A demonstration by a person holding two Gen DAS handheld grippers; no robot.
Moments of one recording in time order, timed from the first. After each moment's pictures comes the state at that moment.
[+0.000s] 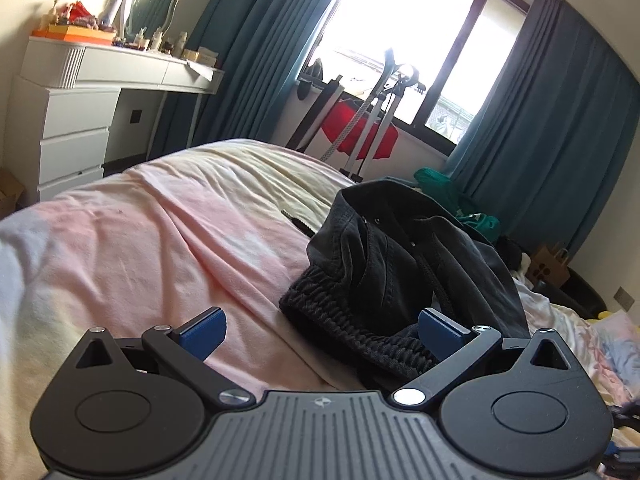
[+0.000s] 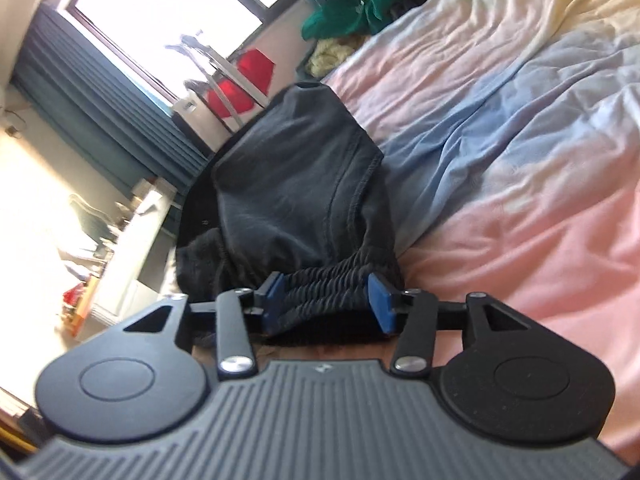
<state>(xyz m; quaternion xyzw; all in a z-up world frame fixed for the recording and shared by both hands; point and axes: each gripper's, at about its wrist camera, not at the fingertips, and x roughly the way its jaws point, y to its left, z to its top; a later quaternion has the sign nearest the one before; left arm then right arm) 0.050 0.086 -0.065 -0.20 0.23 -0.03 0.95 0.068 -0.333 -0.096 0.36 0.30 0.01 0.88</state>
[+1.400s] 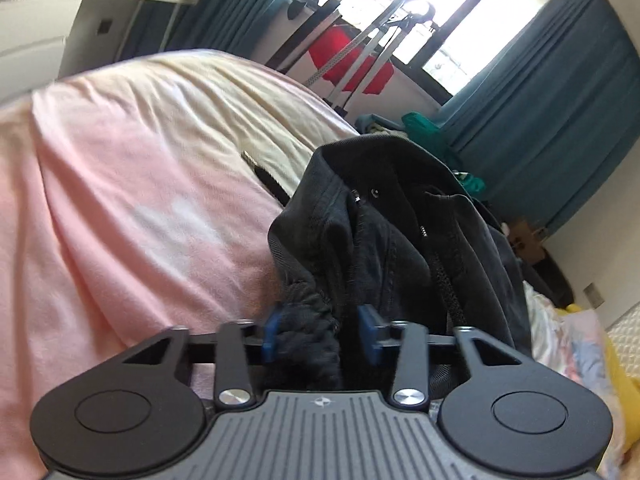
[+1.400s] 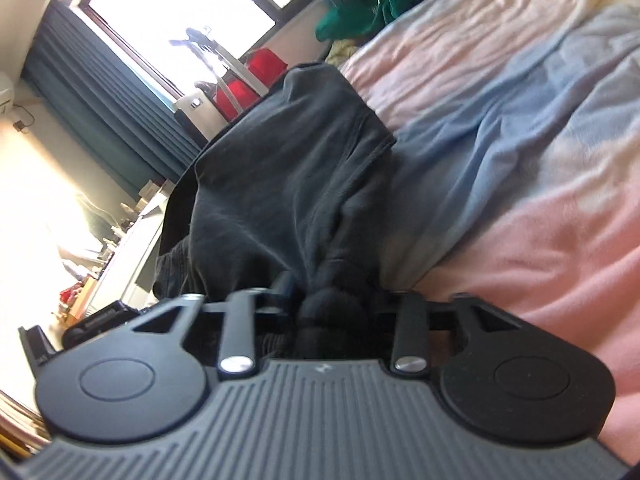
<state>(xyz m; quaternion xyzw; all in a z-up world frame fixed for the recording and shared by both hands) 0.209 0.100 -0.102 -0.26 0.33 -0.10 0.90 0.111 -0.324 -0.147 0.36 0.26 0.04 0.90</state>
